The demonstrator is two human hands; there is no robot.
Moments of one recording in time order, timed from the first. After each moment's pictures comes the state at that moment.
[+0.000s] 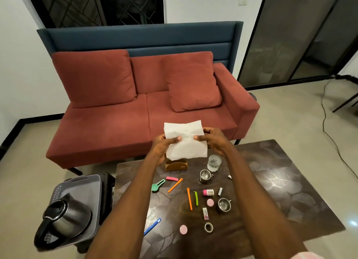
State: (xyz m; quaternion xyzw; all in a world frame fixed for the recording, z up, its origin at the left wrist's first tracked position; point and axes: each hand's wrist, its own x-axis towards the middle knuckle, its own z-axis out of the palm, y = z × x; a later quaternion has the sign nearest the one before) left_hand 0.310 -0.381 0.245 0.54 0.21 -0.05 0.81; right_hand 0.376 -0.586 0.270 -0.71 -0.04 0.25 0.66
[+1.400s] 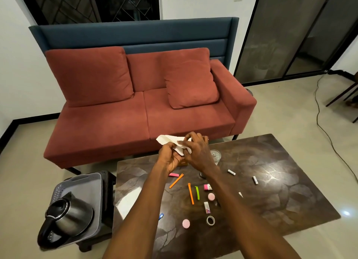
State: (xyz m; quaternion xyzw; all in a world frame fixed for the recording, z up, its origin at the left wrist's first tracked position) left_hand 0.279 -0.410 0.232 0.28 0.27 -0.04 0.92; right_hand 0.301 -0.535 0.232 -0.91 -0.28 -0.15 0.26
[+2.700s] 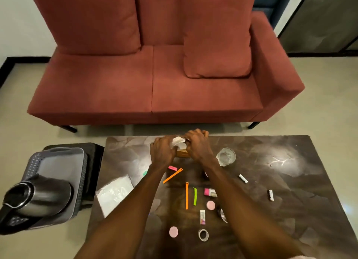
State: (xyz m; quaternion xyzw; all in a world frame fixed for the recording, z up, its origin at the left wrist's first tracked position) left_hand 0.403 -0.367 0.062 0.93 0.23 0.01 0.29; right_hand 0.481 -0.497 0.072 -0.93 -0.30 0.07 0.18
